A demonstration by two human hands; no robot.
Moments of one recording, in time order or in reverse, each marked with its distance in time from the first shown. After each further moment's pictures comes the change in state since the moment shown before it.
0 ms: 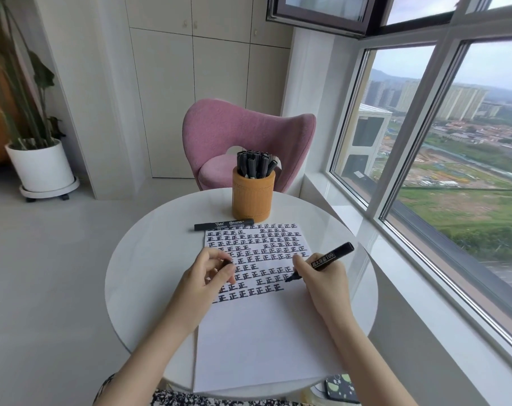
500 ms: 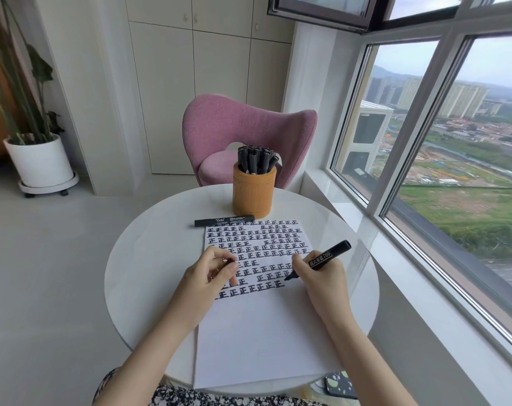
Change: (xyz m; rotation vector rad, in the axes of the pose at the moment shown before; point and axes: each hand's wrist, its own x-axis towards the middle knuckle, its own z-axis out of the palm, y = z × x) left_hand 0.001 -0.007 0.000 0.008 -0.023 -0.013; right_hand -0.001 0.007 0.005 -0.023 -0.008 -0.025
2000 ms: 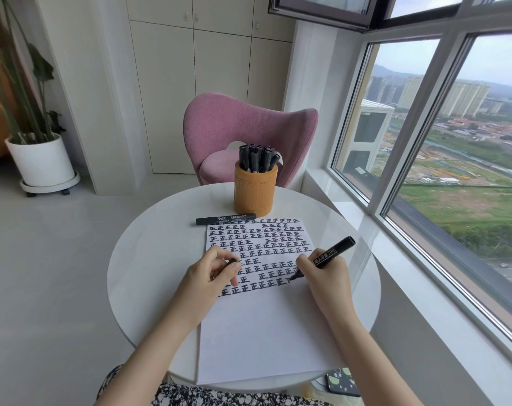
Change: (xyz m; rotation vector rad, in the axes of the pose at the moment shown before) left_hand 0.001 -0.001 0.002 0.006 0.005 -0.032; right_hand -0.001 0.001 -0.002 -0.001 0.015 -0.026
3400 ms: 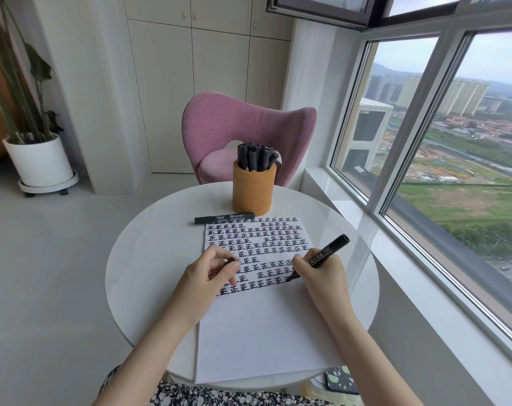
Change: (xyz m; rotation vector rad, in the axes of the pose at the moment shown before) left_hand -0.001 0.000 -0.001 0.004 -0.003 -0.002; right_hand -0.001 0.000 0.002 -0.037 -0.035 -0.018
